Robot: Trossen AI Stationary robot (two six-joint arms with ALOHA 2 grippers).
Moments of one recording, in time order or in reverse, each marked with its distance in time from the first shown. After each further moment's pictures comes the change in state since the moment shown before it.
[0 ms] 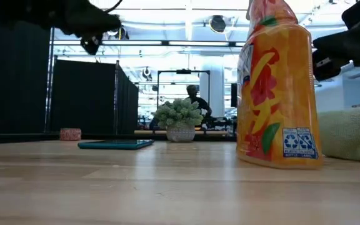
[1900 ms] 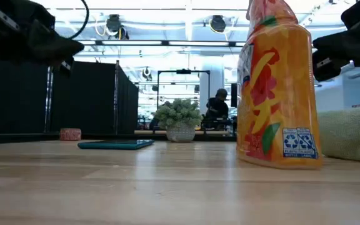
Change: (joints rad) left arm 0.096 -0.522 -0.372 -0.015 0.112 0.022; right arm 0.000 0.002 0.000 0.005 0.001 0.031
